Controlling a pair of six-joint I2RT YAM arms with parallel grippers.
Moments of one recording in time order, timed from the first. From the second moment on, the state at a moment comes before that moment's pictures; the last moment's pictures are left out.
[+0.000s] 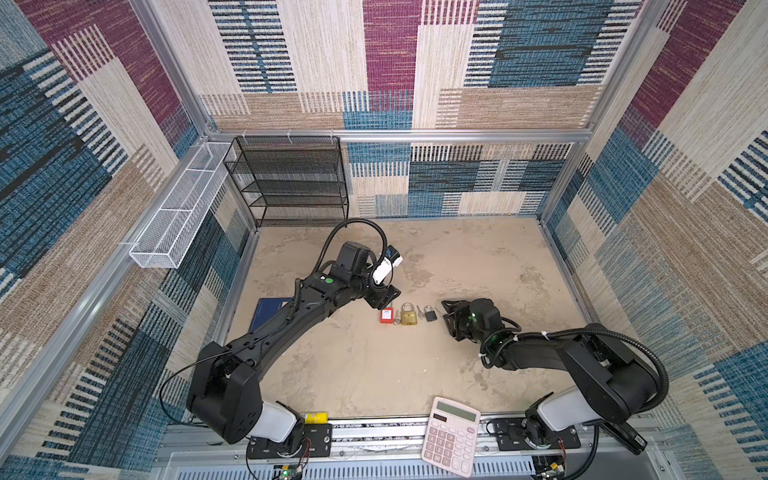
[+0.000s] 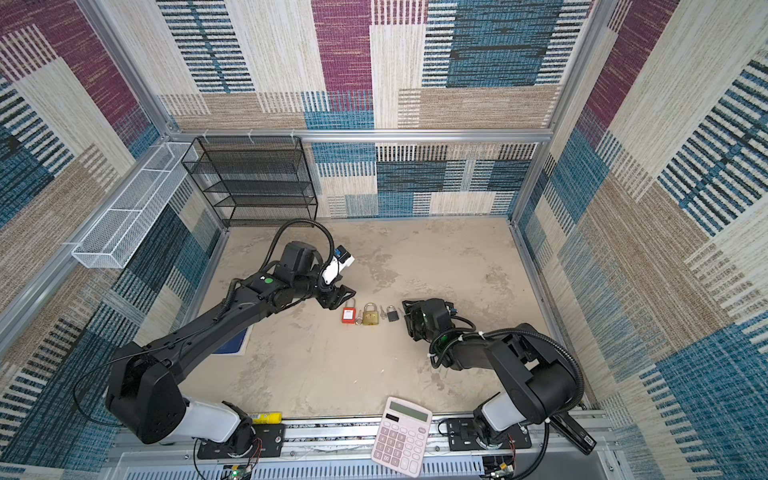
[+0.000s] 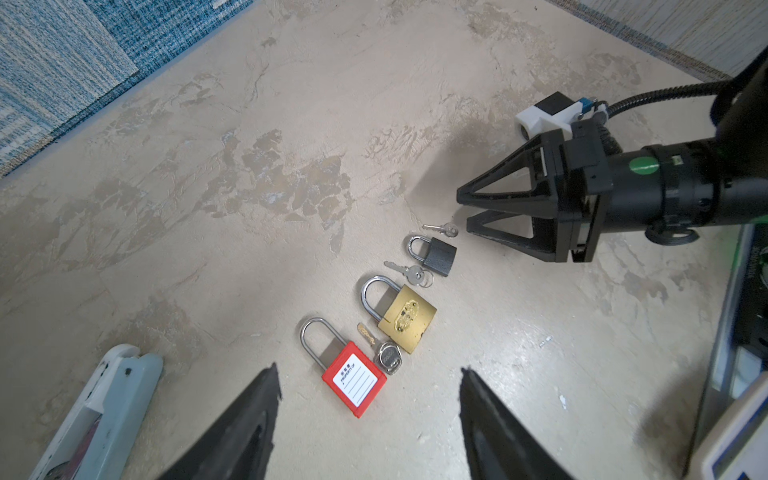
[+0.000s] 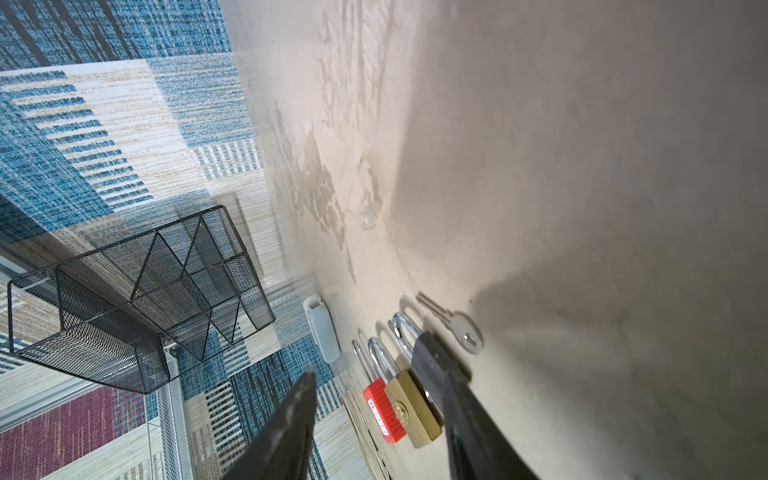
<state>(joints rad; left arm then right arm) -0.54 1.46 1.16 -0.46 0.29 0.23 0.51 1.48 0.38 0.57 -0.02 1.72</state>
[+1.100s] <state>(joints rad) -0.42 0.91 0.48 0.15 -0.20 0.20 0.21 1.06 0.30 0.57 0.58 0.32</state>
